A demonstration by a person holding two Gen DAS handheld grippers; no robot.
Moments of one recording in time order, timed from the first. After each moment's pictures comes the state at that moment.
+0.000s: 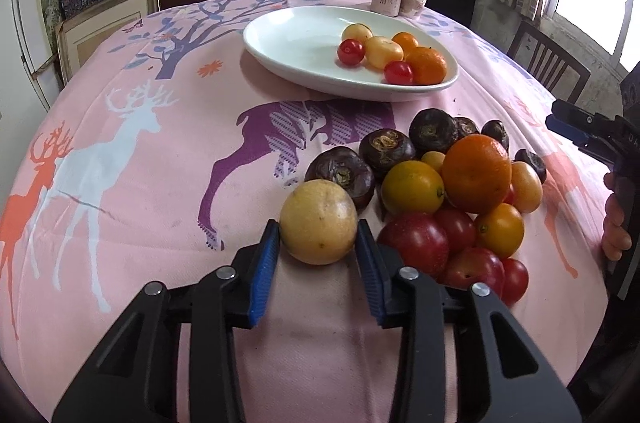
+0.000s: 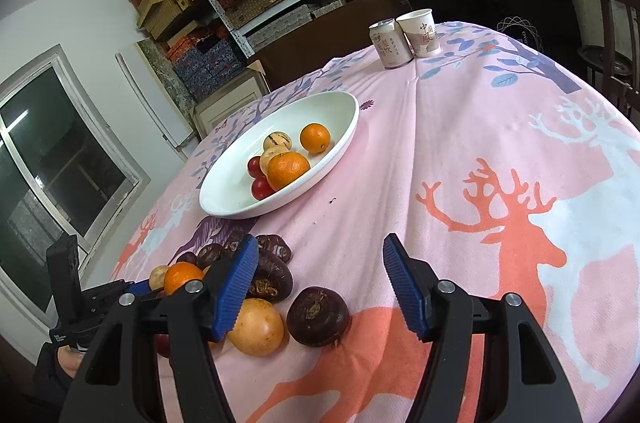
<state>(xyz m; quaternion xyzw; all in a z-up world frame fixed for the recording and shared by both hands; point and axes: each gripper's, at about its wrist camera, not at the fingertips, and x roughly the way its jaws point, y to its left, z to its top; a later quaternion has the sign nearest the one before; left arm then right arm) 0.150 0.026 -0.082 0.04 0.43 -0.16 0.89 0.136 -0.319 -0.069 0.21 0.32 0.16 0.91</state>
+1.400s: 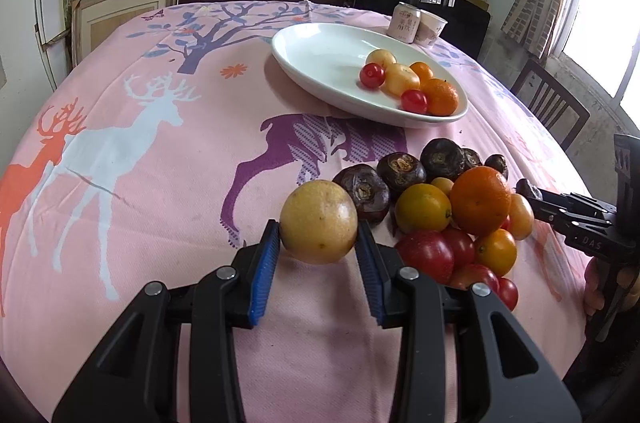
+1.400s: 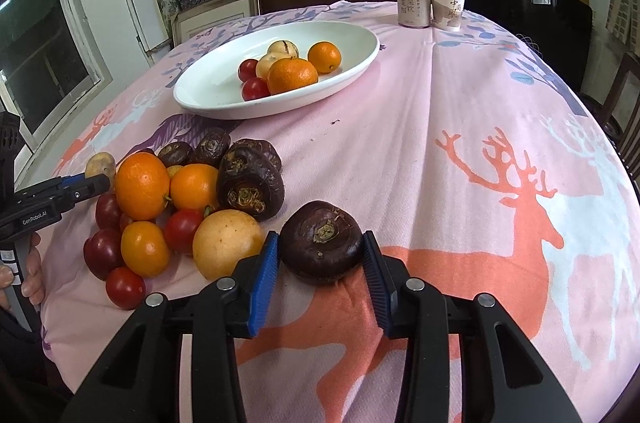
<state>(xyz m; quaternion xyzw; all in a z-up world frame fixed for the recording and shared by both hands) 0.149 0.044 -0.078 -0.01 0.41 -0.14 0.90 0.128 -0.263 -0.086 0.04 0.41 0.12 0.90</state>
